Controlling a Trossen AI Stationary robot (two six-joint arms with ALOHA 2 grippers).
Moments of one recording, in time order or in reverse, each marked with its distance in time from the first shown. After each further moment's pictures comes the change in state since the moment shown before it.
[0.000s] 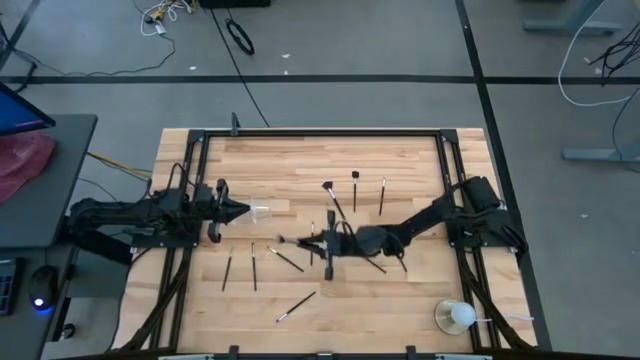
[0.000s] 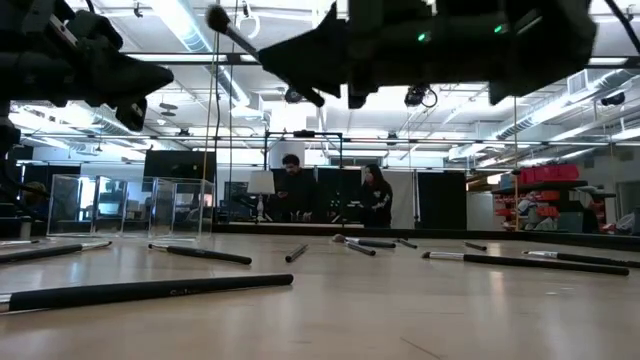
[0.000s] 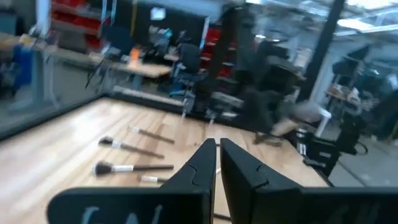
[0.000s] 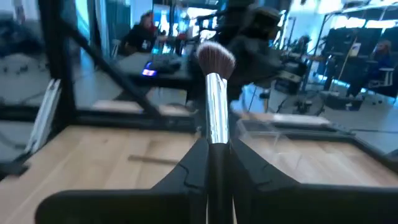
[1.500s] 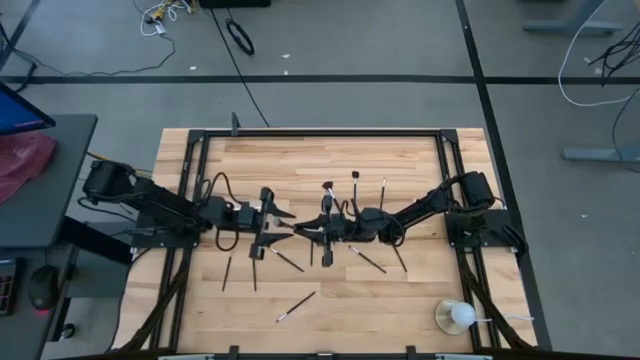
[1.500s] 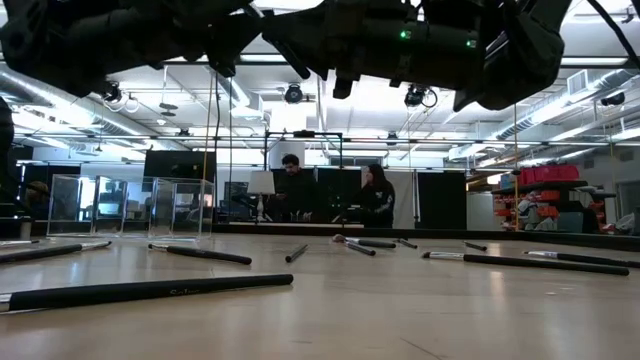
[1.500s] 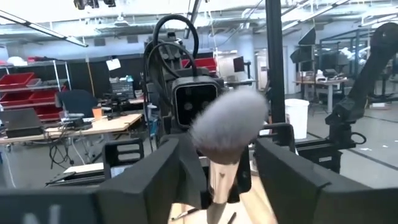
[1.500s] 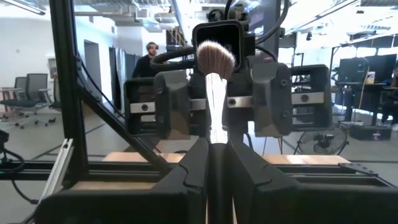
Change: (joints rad) left arm -0.152 1.275 0.311 1.114 0.023 0.304; right arm -0.075 0.014 0.003 0.191 -0.156 0.047
